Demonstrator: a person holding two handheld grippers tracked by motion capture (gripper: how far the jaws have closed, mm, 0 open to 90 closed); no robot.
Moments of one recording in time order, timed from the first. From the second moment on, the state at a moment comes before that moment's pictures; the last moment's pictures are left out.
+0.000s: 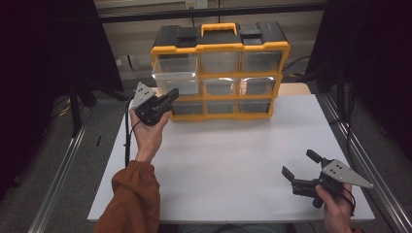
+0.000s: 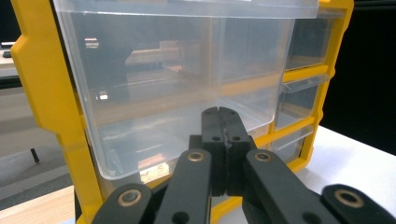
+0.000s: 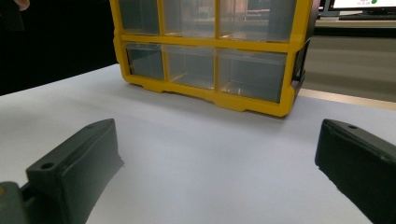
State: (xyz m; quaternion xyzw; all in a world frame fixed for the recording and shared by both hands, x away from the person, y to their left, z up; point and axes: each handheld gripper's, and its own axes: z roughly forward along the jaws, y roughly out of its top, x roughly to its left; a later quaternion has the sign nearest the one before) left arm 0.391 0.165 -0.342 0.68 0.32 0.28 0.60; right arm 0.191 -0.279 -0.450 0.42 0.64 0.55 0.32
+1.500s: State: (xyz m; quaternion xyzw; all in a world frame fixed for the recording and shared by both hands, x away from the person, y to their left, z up) left arm 0.403 0.157 -0.339 0.67 0.33 0.28 0.60; right arm 0.191 -0.279 -0.450 0.42 0.64 0.56 0.33
